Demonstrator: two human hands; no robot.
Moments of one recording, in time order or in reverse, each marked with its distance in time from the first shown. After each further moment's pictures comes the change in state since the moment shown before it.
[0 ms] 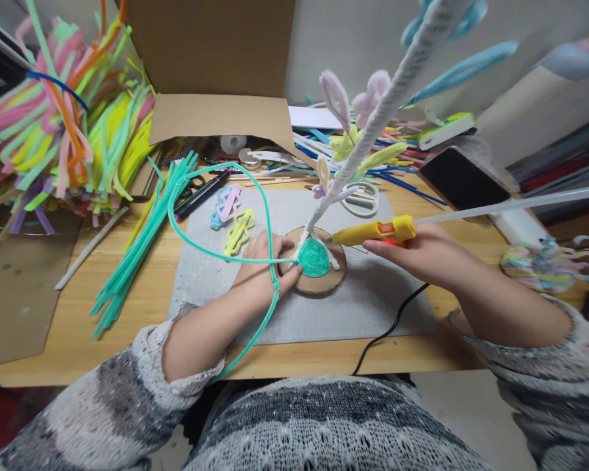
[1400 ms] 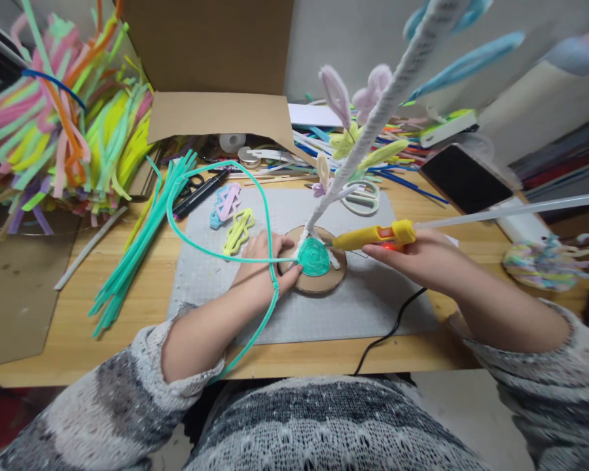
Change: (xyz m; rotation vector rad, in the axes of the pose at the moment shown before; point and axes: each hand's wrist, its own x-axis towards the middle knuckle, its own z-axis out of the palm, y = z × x) left_hand 0.001 0.000 0.001 -0.010 0.006 0.004; right_hand -0.006 -0.003 0.002 -0.025 -0.037 0.011
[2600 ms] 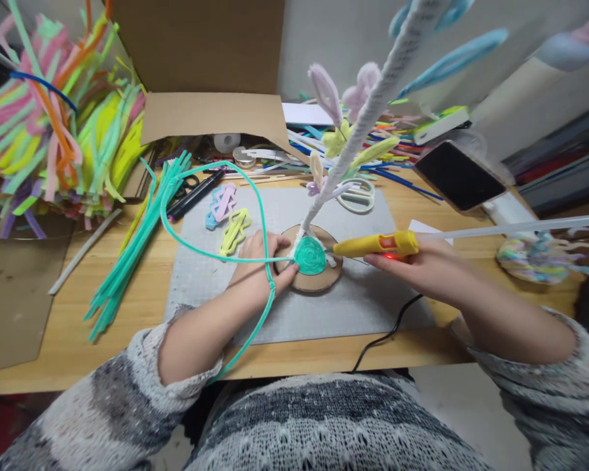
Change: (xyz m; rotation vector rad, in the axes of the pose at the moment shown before) left_hand -0.001 -0.004 0.003 -0.009 0.039 0.036; right_hand -0.016 0.001 0.000 -0.074 -0.015 0.056
